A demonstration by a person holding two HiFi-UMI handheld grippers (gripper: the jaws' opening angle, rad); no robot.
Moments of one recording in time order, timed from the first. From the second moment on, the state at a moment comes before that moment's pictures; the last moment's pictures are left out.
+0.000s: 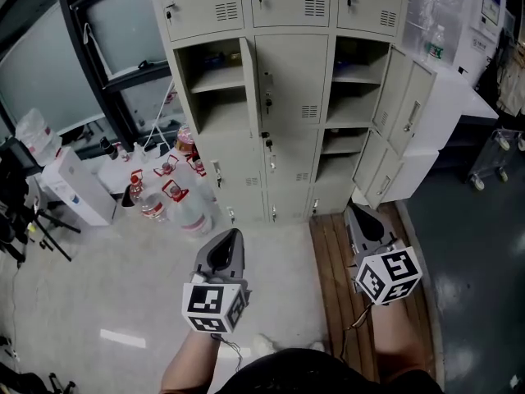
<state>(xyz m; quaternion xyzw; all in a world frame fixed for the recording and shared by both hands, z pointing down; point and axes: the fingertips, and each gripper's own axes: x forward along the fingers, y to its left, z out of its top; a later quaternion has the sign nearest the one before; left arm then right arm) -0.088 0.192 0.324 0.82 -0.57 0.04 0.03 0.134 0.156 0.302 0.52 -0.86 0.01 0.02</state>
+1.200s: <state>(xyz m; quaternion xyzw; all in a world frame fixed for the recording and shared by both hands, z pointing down) -0.128 0.094 0.328 0.82 -0.57 0.03 0.04 0.070 0.053 0.295 0.51 -0.86 0.00 0.01</state>
